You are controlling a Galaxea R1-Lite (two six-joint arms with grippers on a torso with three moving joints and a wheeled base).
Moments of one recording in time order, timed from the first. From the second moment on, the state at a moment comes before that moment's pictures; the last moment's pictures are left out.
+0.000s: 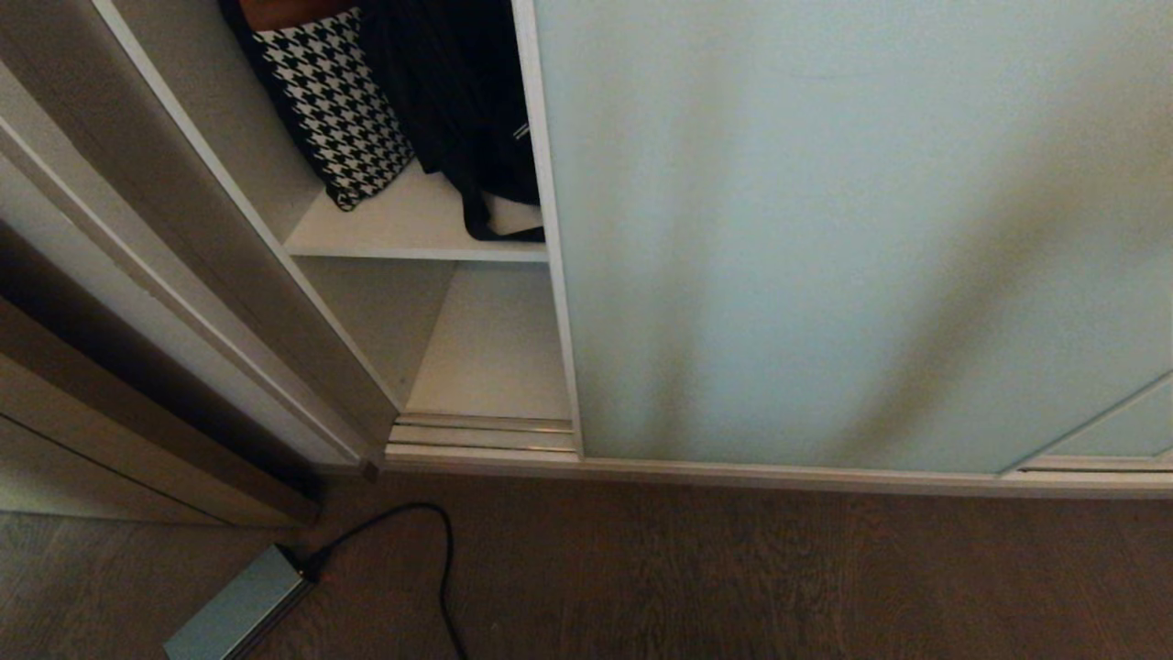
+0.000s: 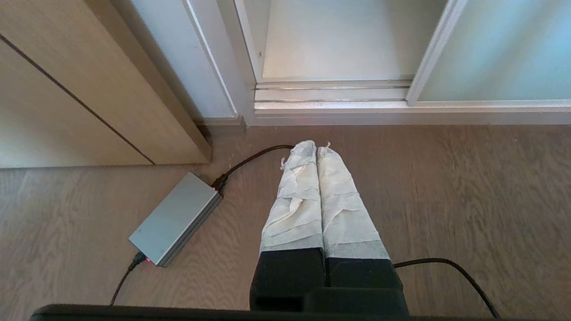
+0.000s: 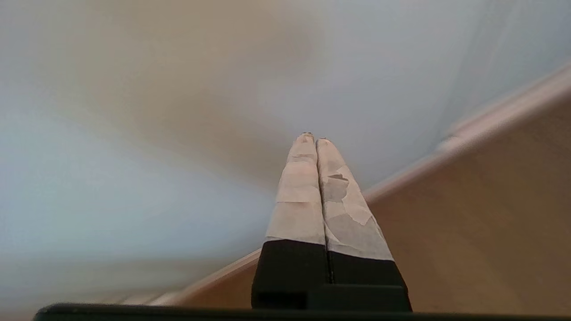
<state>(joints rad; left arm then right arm) 0.00 0.00 0.00 0.01 -0.02 0.09 -0.48 1.05 -0.95 -0.07 0.12 0.49</state>
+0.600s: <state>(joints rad) 0.00 0.00 0.00 0.01 -0.02 0.09 -1.15 1.35 -1.15 -0.24 0.55 0.49</state>
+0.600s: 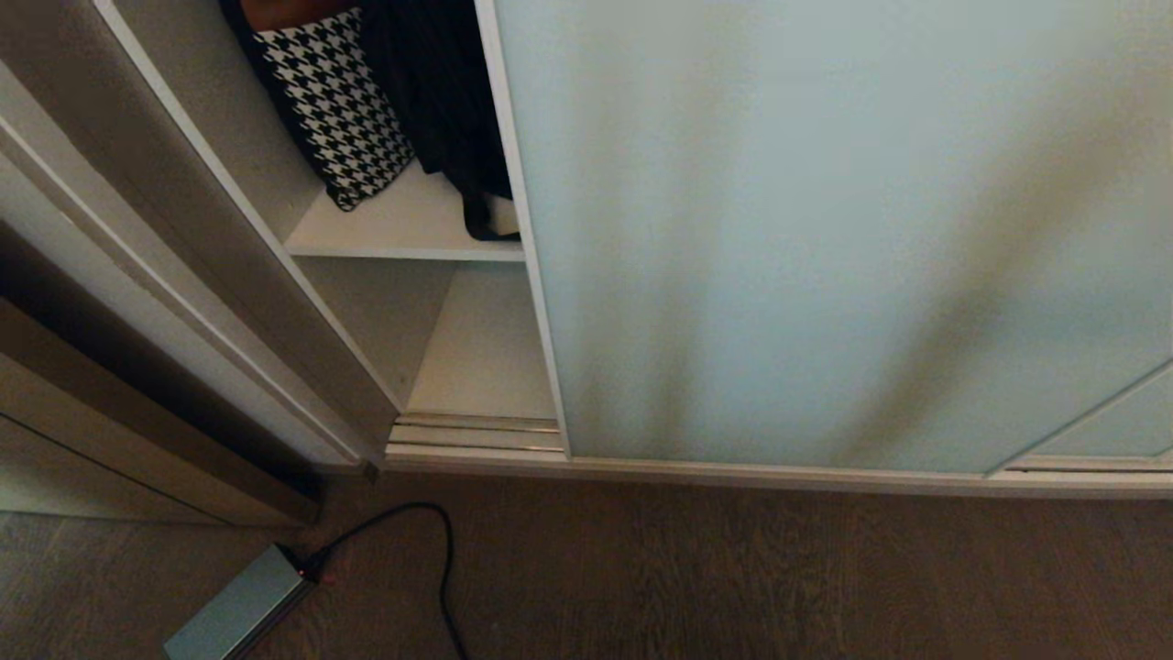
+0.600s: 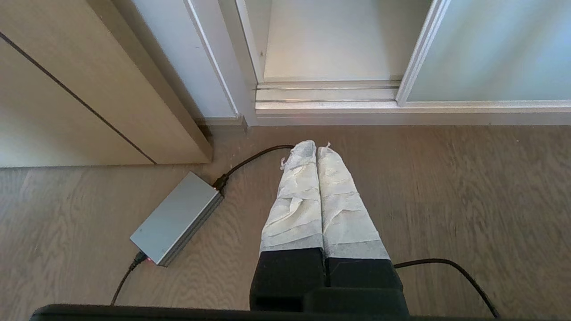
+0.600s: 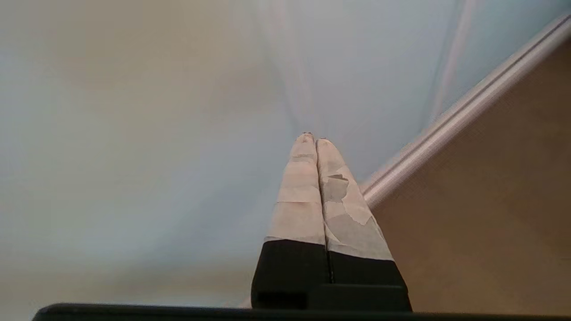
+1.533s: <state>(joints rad) 0.00 0.00 0.00 0.01 -0.02 0.09 -1.20 1.83 -1.46 -0.41 1.03 0.96</state>
